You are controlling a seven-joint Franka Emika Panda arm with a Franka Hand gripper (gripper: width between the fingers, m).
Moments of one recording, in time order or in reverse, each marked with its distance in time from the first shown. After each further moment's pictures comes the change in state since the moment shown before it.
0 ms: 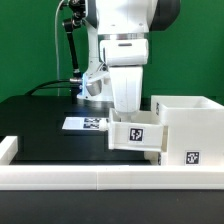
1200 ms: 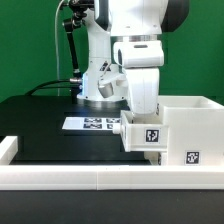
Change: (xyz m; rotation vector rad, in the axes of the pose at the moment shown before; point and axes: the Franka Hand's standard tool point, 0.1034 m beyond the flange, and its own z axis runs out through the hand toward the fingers) arm 0.021 0.002 0.003 -0.005 0.002 -0.040
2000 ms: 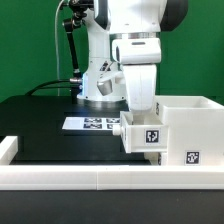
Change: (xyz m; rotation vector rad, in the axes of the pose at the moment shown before) arm -0.003 -0.001 -0.010 -0.021 -0.005 0.038
